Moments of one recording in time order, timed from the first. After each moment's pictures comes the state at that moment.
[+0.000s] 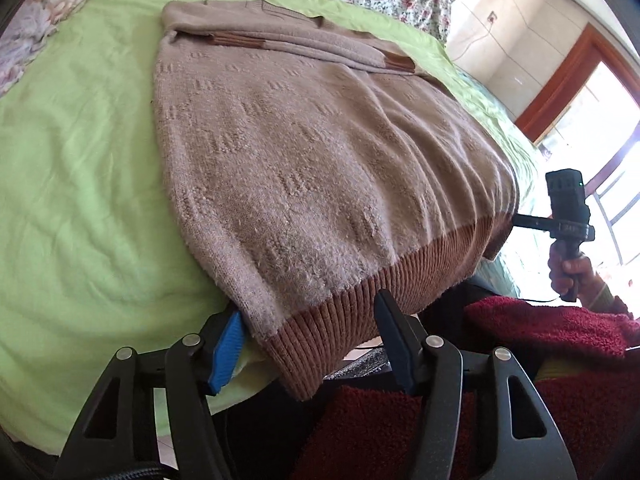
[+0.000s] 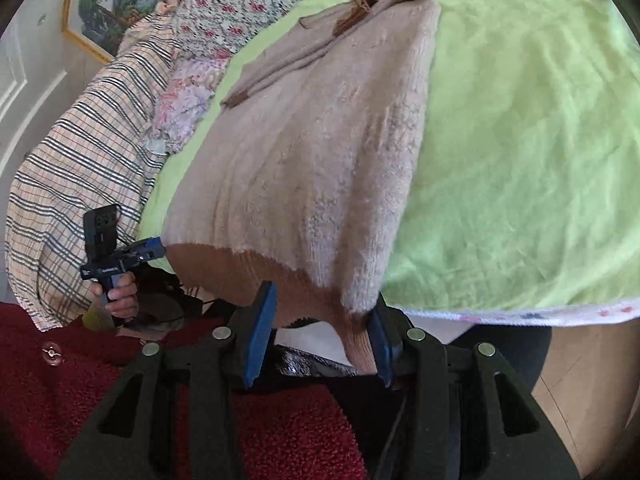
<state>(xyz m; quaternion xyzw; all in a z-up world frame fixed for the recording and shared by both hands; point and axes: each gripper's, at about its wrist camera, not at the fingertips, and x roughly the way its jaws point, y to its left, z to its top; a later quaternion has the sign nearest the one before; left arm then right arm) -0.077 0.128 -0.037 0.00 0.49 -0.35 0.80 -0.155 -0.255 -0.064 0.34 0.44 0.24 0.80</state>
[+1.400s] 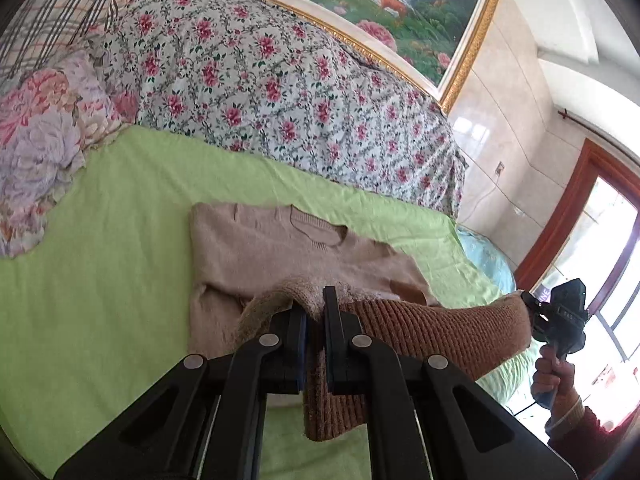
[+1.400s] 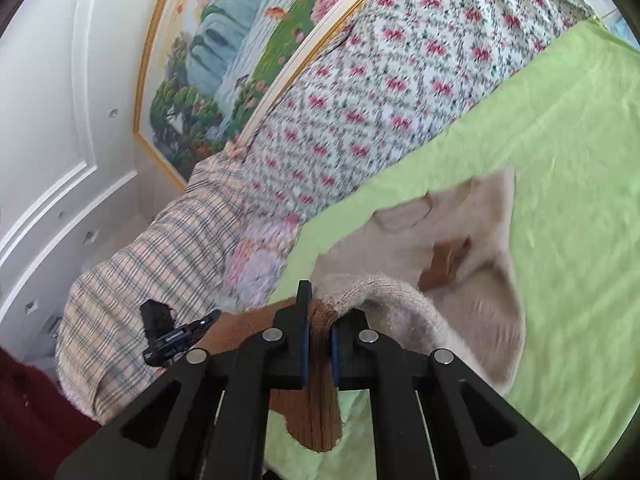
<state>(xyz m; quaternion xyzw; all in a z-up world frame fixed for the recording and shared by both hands) 0.067 0.144 0.108 -0.14 0.28 -0.29 0.90 -0.025 -0.338 0.060 0.41 0.20 0.21 0.86</state>
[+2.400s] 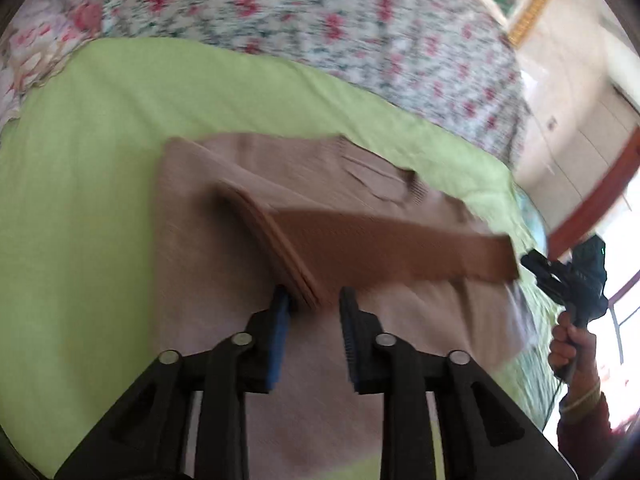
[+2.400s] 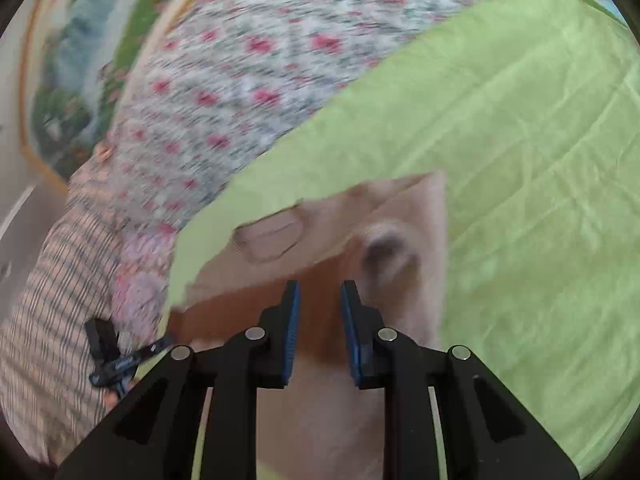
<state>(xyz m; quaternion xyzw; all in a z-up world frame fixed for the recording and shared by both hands) 0.215 0.065 0.018 -0.09 0.45 -0.29 0.84 0.118 -0.341 -0.013 0.38 0.36 0.16 0.84</state>
